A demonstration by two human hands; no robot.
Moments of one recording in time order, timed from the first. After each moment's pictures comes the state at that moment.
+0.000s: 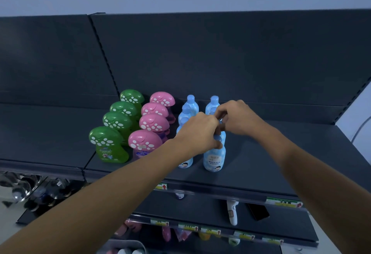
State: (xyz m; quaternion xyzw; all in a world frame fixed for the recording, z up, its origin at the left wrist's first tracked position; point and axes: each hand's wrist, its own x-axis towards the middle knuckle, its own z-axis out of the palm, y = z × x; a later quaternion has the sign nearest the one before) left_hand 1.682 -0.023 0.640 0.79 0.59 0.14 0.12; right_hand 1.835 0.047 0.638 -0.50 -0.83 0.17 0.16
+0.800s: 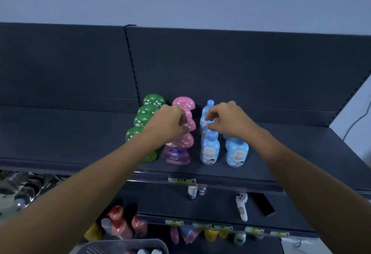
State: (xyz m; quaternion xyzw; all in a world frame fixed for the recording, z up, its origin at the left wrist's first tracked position) left_hand 1.521 -0.067 0.676 0.75 0.63 0.19 0.07; right_hand 1.729 -0.021 0.672 -0.53 -0.83 0.09 0.17
